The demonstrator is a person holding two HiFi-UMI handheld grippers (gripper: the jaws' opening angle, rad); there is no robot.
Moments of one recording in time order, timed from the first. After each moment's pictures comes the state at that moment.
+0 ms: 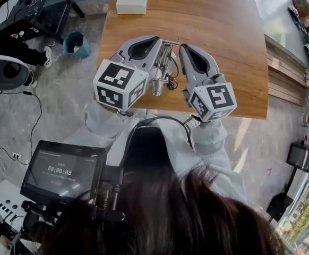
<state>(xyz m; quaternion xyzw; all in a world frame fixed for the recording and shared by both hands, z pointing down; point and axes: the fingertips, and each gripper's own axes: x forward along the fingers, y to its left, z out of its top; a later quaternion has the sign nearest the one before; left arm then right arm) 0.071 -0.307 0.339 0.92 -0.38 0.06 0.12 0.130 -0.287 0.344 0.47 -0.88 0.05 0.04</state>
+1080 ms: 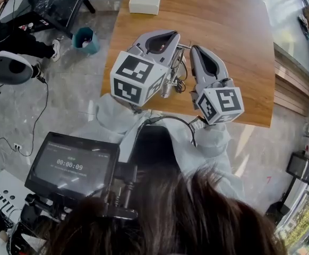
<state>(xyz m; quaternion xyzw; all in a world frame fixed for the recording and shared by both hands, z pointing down) 0.059 -0.324 0.319 0.91 -0.39 0.06 0.10 0.107 -0.298 0.337 0.48 -0.87 0.06 0.04</state>
